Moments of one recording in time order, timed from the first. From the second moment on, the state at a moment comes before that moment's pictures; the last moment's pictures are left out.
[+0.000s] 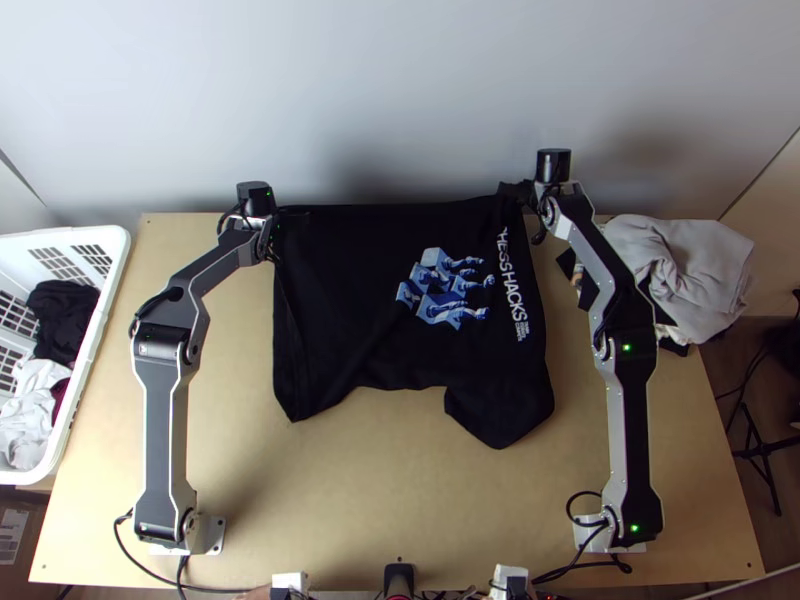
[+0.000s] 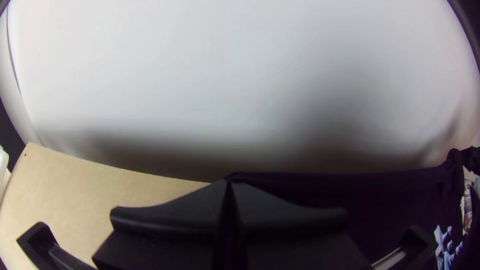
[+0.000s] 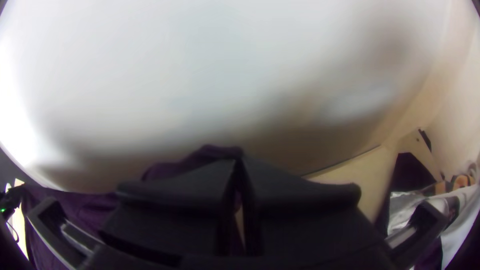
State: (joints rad) left arm -0.11 2.41 1.92 0.01 -0.12 -0.17; right arm 0.15 2.51 2.29 -0.37 0.20 0.27
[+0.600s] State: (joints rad) left arm -0.11 2.30 1.87 -0.09 -0.12 -0.25; right arm 0.20 2.45 2.26 -0.42 0.20 0.31
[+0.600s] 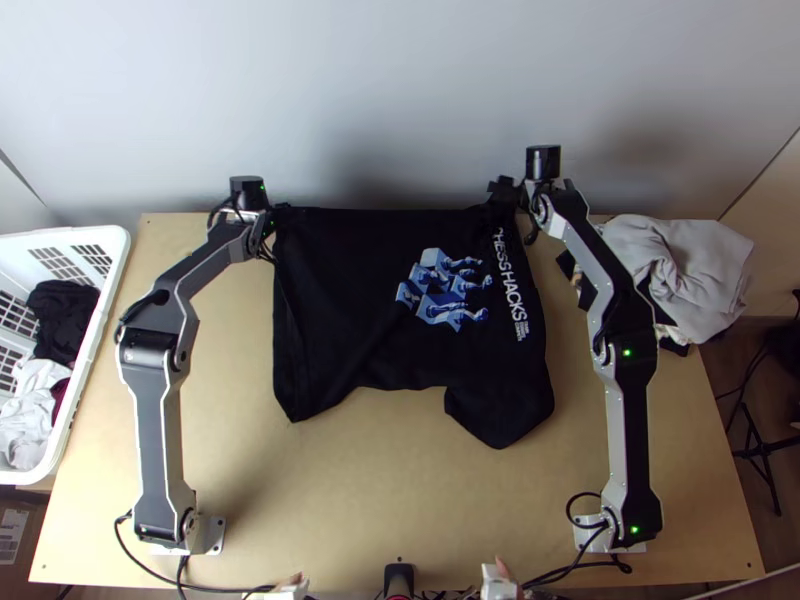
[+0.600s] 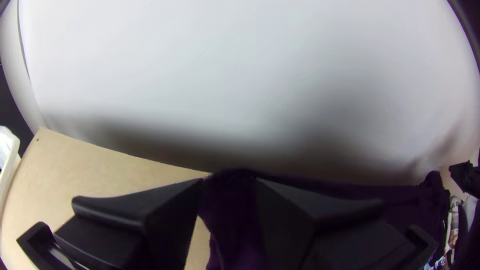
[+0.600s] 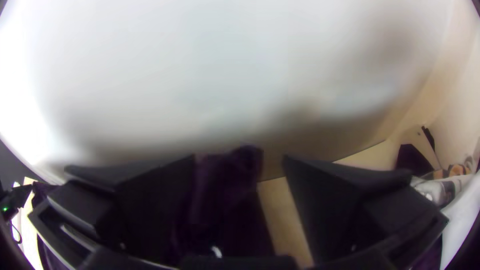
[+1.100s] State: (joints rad) left arm -0.17 1.92 1.87 -0.60 -0.06 -0.36; right arm 0.23 2.16 2.20 -0.57 0.20 0.37
